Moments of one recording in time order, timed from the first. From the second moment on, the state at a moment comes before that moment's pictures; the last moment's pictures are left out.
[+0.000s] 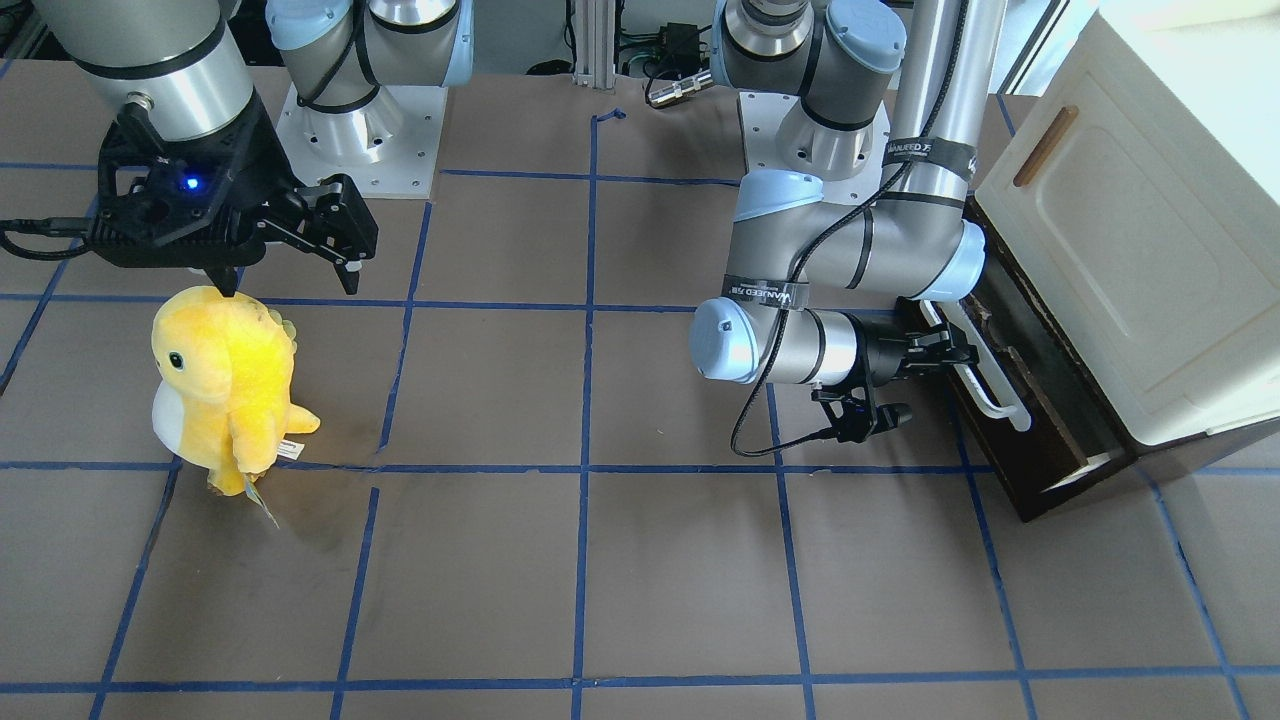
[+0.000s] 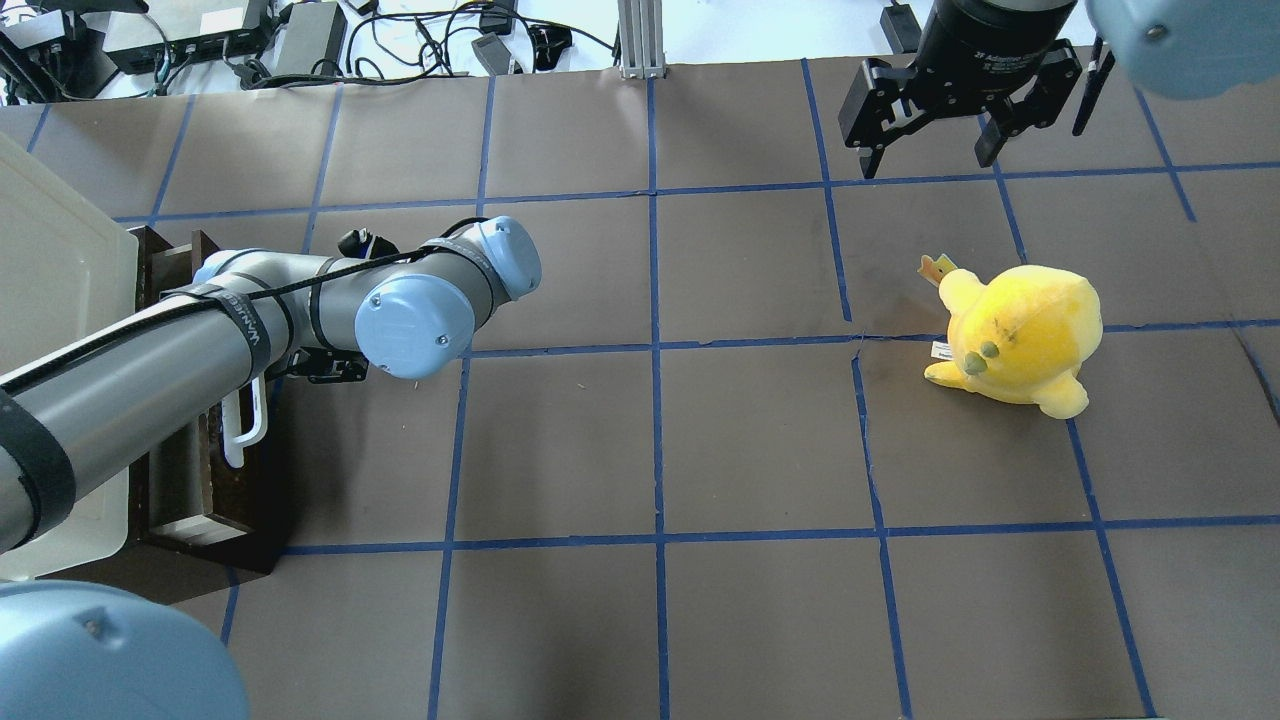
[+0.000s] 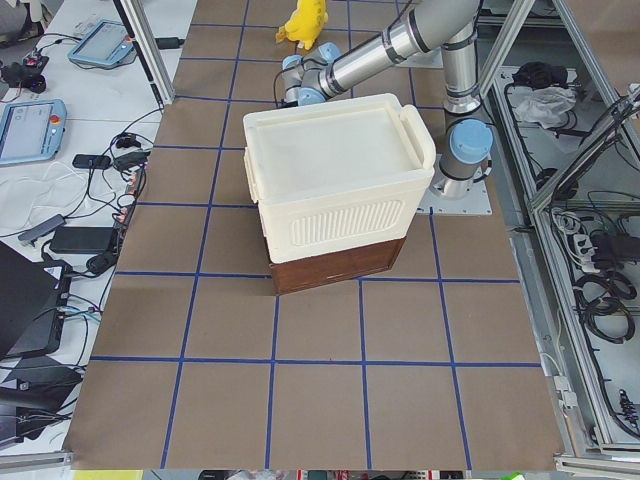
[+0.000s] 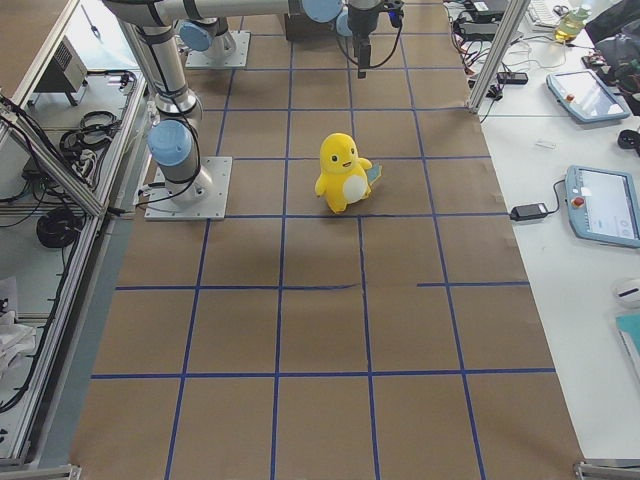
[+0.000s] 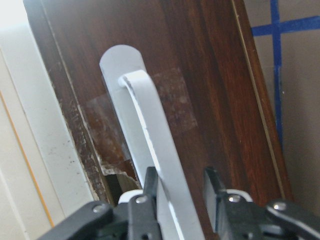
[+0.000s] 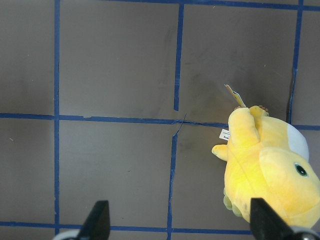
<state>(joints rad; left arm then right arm) -1.72 -1.98 -1.86 -1.56 2.69 -0.51 1.60 -1.48 1.44 -1.57 -1.58 -0.02</state>
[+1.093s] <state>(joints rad) -1.72 -1.98 -1.86 -1.56 2.69 -0.50 1.60 -1.48 1.44 -1.57 -1.58 -0.02</state>
